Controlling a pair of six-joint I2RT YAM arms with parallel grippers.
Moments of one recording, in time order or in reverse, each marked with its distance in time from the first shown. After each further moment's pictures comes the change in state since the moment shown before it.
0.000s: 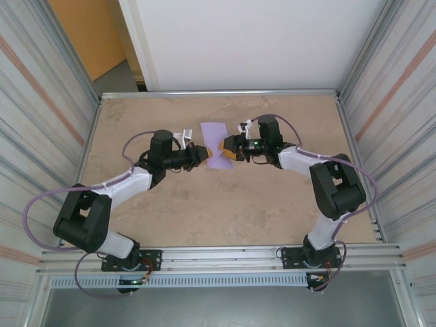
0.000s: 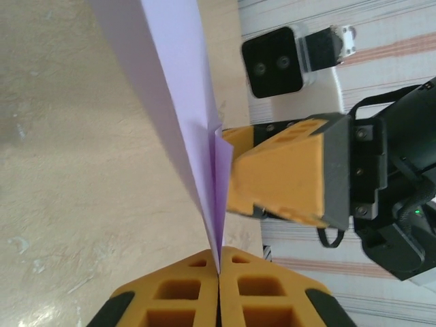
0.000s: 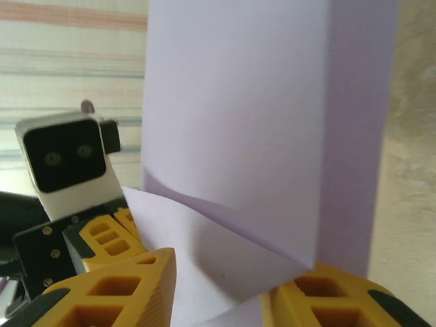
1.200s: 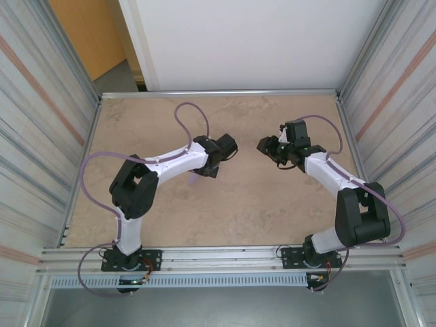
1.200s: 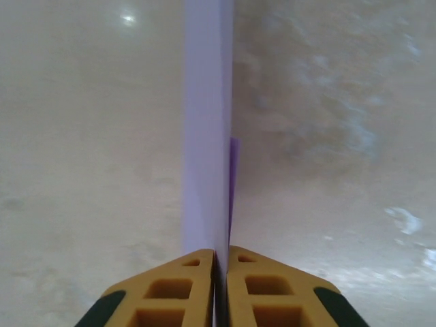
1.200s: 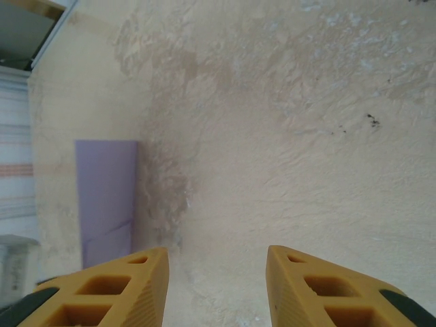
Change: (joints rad) left arm -0.372 0.501 0.736 -1.250 -1.108 0.462; right arm -0.170 -0.287 -0.089 -0.470 0.543 -0.283
